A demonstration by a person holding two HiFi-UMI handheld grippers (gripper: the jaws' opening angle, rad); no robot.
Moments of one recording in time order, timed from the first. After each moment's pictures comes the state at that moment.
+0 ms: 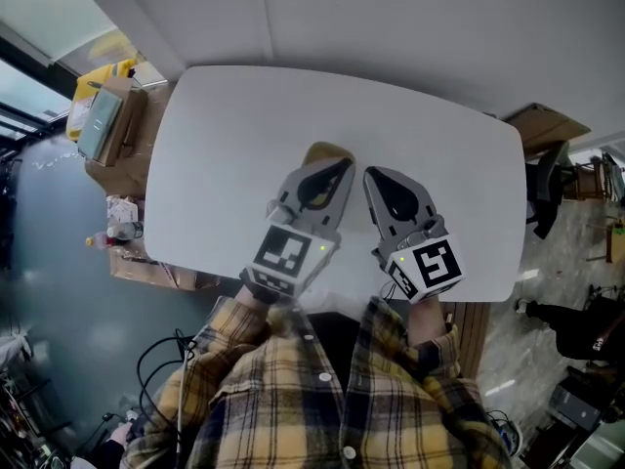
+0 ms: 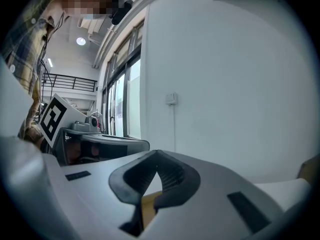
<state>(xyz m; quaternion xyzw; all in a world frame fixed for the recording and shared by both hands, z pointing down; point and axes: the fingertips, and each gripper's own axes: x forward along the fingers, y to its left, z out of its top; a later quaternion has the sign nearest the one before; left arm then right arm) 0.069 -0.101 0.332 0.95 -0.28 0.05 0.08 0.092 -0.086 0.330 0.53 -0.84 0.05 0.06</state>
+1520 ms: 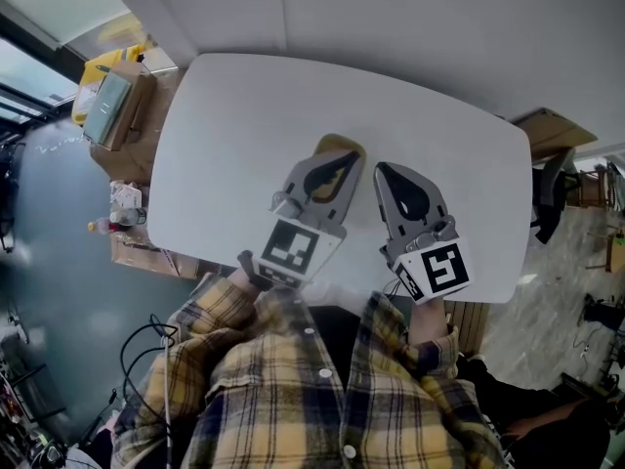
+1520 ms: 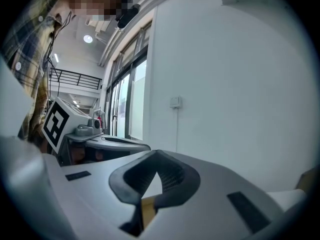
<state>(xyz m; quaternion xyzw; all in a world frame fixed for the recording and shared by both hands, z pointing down) 0.060 -0.100 0.326 0.95 -0.30 0.05 0.05 0.084 -0.080 0.318 0.53 -0.85 0.02 0.07</state>
